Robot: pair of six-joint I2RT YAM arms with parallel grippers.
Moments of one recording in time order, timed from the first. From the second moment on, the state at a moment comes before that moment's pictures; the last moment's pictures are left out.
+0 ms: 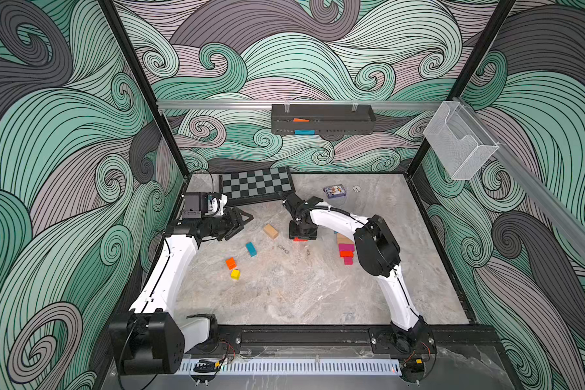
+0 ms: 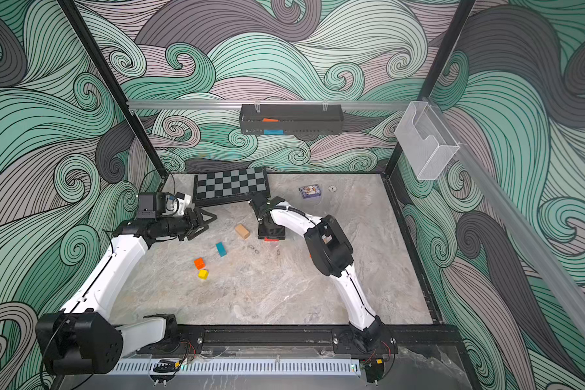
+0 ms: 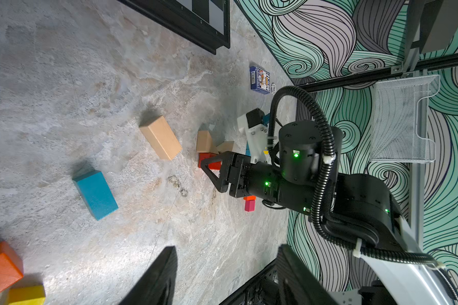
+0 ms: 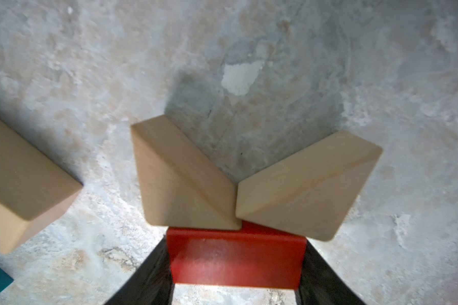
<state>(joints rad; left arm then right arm) 0.03 1.20 1.02 -0.67 0.71 -0.58 0.71 2.27 1.84 -0.99 0.06 0.71</state>
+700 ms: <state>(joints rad) 0.03 1.20 1.02 -0.67 0.71 -0.58 0.71 2.28 1.83 -0.98 0.04 0.70</state>
